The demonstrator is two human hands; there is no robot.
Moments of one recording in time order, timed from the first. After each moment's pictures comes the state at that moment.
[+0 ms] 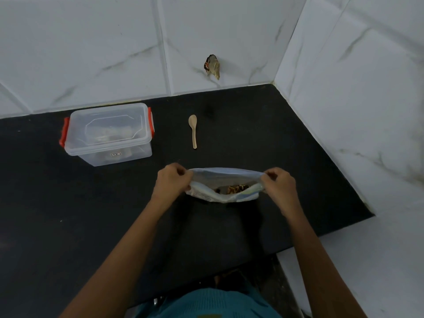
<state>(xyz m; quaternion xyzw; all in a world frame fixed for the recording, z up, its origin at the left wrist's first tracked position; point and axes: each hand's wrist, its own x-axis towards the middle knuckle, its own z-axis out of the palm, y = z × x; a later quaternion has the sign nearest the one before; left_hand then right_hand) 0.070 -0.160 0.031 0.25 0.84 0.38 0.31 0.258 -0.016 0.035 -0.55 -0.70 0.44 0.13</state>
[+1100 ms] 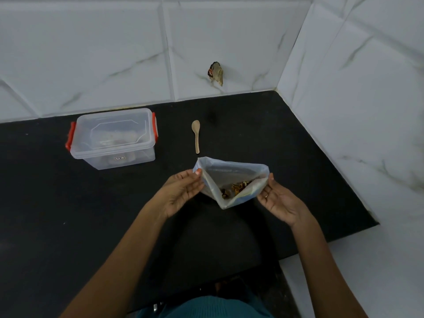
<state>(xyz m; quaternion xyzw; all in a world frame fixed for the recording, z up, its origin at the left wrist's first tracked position) 0.077 -0.162 0.040 -0.02 0.50 0.66 0.56 0.270 -0.011 0.029 -0.37 -0.21 0.89 0.18</state>
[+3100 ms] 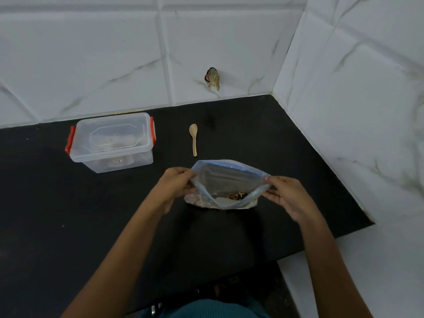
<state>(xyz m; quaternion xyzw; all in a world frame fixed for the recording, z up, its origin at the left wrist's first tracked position) 0.083 -0.157 0.071 0.11 0.72 0.50 0.47 0.273 -0.013 0.067 -0.53 -0.48 0.69 0.15</state>
